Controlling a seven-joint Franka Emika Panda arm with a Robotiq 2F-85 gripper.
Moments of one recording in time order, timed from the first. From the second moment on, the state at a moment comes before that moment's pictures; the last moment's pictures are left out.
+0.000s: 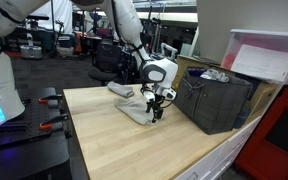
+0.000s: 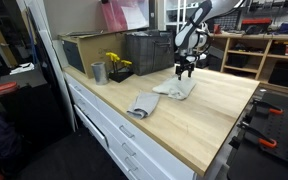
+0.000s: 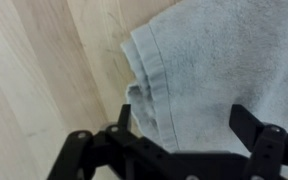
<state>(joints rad) -0.32 0.84 -0.04 -1.64 0.10 2.40 -0.15</state>
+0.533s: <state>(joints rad) -0.36 0.93 -0.03 -1.49 0.13 2.23 -0.18</state>
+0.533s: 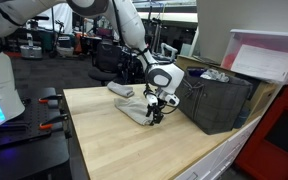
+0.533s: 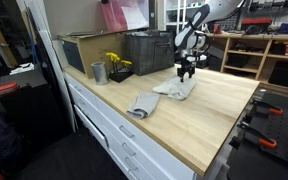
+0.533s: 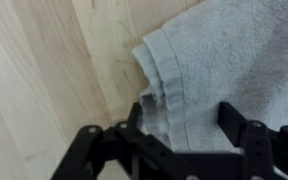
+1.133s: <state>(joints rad) -0.35 0.98 -0.02 -1.36 0.17 2.06 -0.17</state>
